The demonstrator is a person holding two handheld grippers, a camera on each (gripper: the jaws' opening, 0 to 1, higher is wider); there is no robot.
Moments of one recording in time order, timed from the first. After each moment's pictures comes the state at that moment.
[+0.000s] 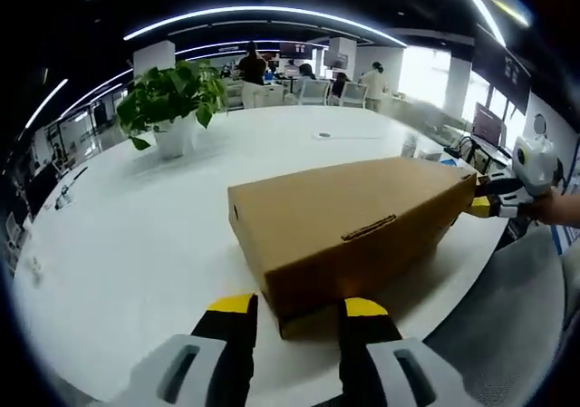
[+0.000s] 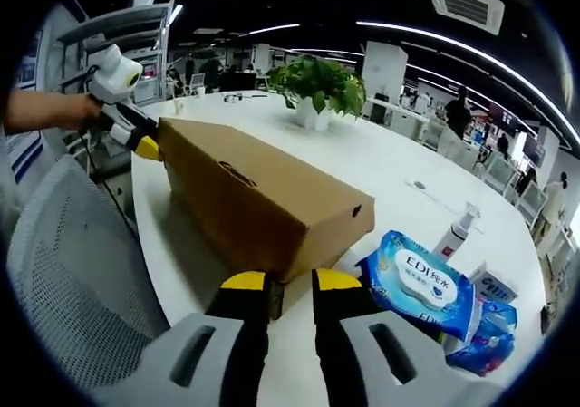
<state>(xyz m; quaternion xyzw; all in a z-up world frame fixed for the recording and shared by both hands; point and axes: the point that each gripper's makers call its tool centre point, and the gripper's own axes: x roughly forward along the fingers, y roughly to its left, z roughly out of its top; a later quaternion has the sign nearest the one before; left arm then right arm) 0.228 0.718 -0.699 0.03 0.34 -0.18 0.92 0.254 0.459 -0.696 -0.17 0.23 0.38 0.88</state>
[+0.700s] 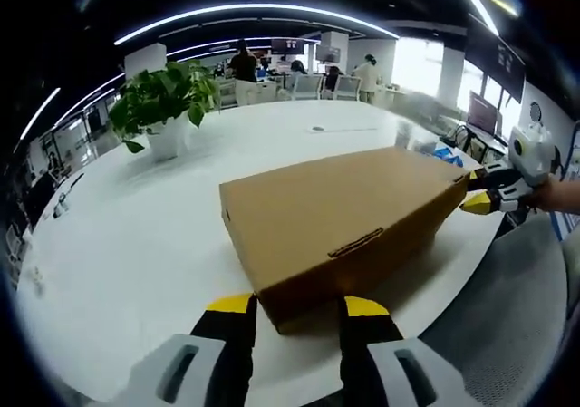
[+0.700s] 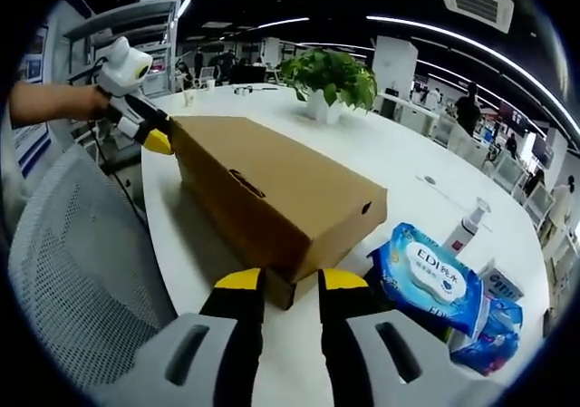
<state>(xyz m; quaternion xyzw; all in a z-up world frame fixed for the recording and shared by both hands) 0.222 0.713 -0.701 0.05 0.35 -0.19 0.92 0.243 0.461 -0.705 -0.17 0.25 0.40 0.87</state>
